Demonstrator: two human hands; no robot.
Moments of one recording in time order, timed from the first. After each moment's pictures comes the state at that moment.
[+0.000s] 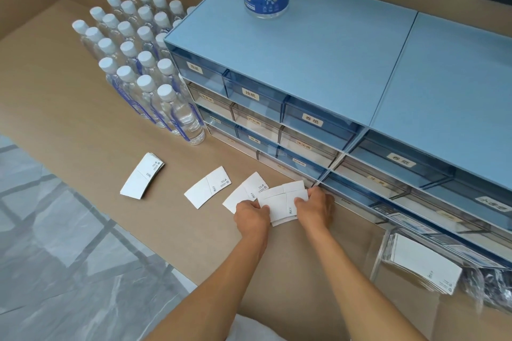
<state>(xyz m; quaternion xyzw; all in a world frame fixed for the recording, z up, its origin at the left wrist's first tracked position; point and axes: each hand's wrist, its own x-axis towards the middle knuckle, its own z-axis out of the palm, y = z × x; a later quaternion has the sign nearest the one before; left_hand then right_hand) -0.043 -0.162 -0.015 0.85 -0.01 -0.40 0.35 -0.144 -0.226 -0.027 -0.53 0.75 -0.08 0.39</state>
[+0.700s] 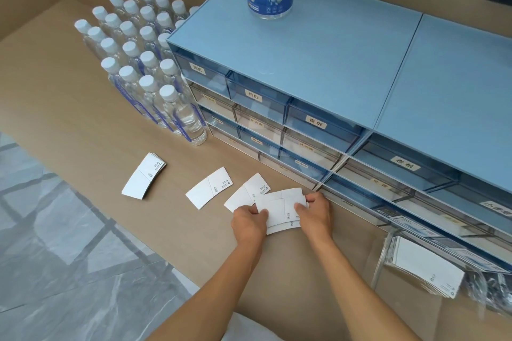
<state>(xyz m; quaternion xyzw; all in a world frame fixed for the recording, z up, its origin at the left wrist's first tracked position) -0.037 -0.147 -0.023 0.84 -0.04 -0.40 0.35 -0.150 -0.216 -0.028 -0.52 0.71 -0.15 0.45</state>
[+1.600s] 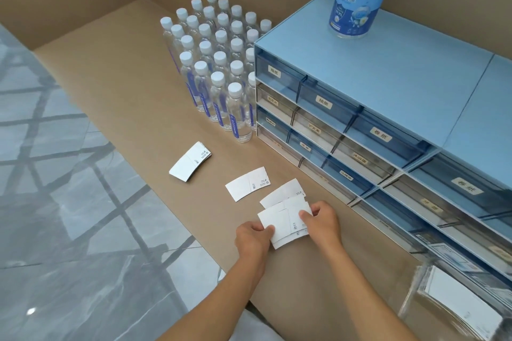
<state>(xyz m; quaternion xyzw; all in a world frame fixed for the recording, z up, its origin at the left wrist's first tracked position) -0.004 -0.076 -0.020 0.79 0.10 -0.42 0.44 -0.107 -0.187 -0.017 -0.61 0.63 -0.11 0.47</state>
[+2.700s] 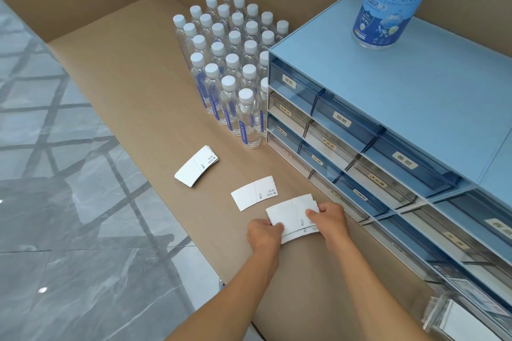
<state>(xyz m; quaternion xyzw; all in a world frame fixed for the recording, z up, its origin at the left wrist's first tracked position) 0.008 -0.123 -0.012 0.80 0.13 -0.41 0.42 -0.080 -0.234 -0.031 -0.54 0.64 -0.07 0.54</state>
